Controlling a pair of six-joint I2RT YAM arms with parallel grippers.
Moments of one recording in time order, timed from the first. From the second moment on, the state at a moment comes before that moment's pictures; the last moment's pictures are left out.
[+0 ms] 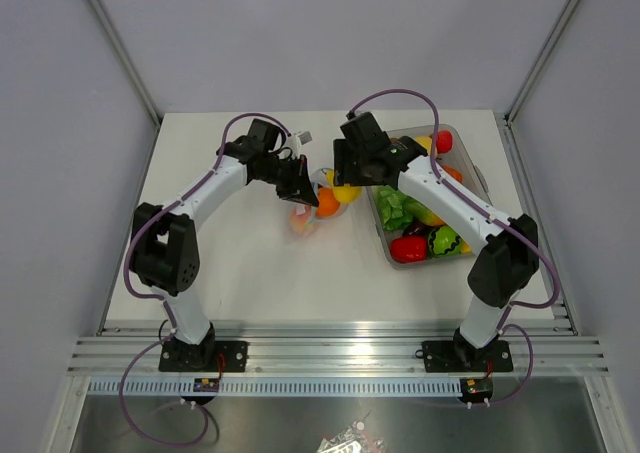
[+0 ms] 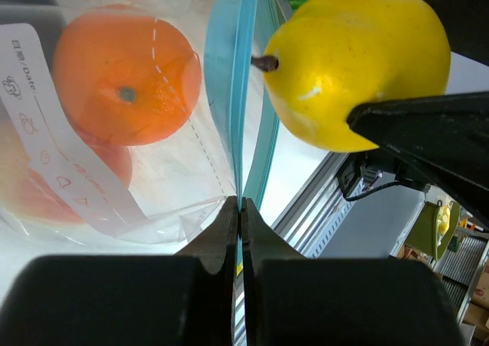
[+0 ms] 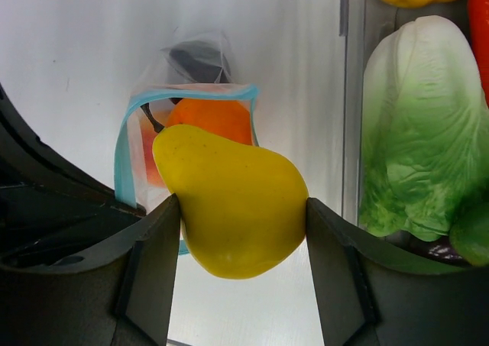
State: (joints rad) left arm -0.38 1.79 1.46 -0.67 0.75 -0.28; right arm 0.66 1.76 1.69 -0.77 0.18 0.50
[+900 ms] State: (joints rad) left arm -0.38 1.79 1.58 -0.78 0.72 -0.23; right arm 0.64 1.74 1.49 -0.56 -0.10 0.69
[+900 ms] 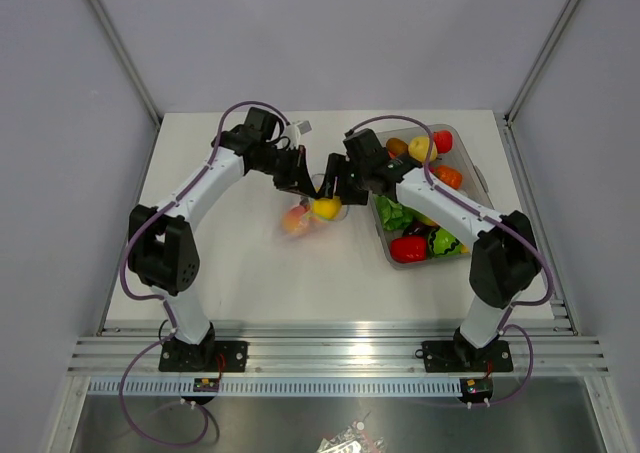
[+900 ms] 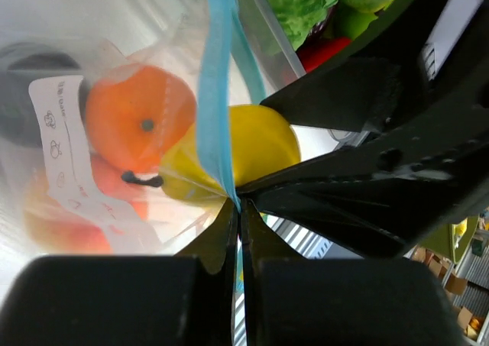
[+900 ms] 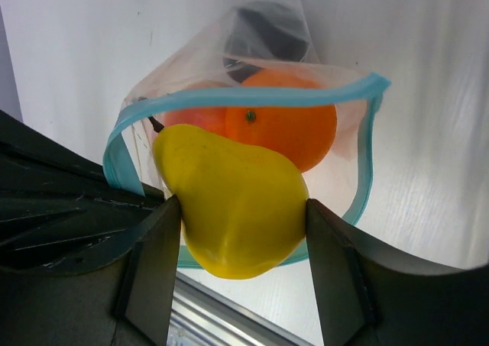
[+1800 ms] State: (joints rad) left arm -0.36 1.74 1.58 -0.72 0.67 -0.19; right arm 0.58 1.81 1.36 -0.20 -0.34 1.06
